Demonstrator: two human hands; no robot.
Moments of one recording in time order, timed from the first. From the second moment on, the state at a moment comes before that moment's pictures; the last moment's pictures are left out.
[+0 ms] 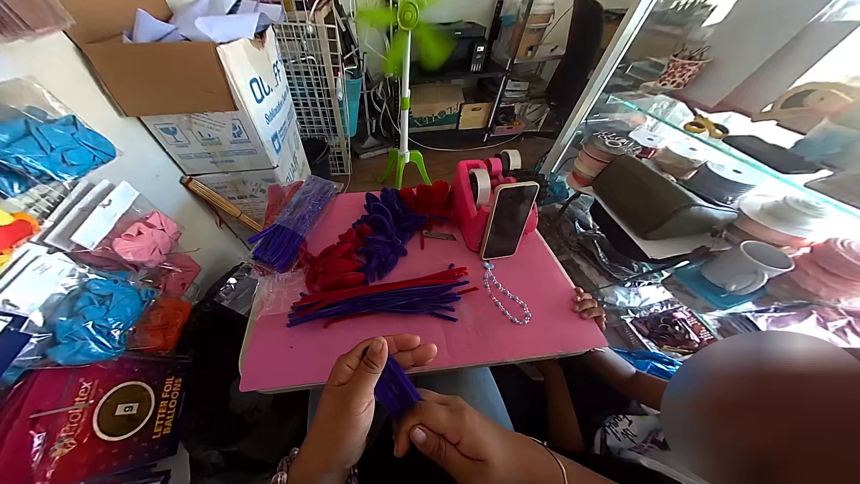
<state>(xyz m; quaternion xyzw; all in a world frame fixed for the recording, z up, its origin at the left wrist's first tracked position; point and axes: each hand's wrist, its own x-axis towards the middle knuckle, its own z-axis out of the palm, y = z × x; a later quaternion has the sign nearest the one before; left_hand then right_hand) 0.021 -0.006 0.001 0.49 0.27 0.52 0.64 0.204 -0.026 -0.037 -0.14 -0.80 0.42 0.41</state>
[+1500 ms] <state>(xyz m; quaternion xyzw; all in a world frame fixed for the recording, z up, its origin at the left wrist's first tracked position) -0.013 0.032 0.054 0.72 0.33 -0.06 0.61 0.232 0.012 0.018 -0.23 -0.84 0.35 0.35</state>
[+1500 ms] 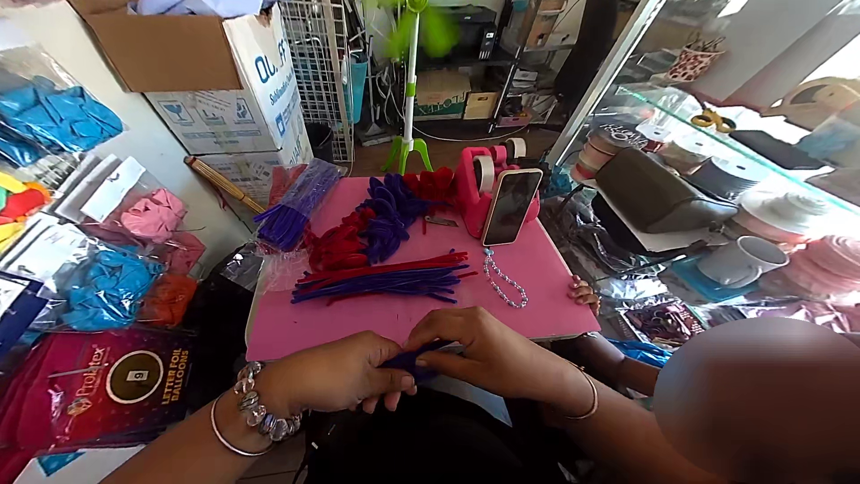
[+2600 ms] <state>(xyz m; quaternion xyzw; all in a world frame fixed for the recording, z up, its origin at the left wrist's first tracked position) 0.021 -0.005 0.008 0.52 0.36 0.54 0.56 0.191 -0.007 -0.012 -0.31 -0.53 0.41 0.67</state>
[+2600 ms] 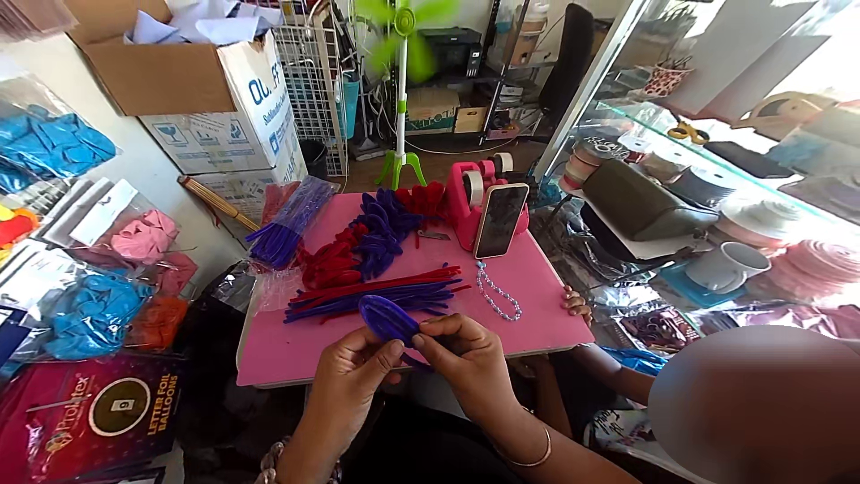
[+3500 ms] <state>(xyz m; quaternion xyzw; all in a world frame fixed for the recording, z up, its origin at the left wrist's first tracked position) 0.042 -0.015 -0.011 0.44 0.33 0.61 0.57 0.189 -0.015 -0.014 -0.29 -0.45 0.52 0.66</state>
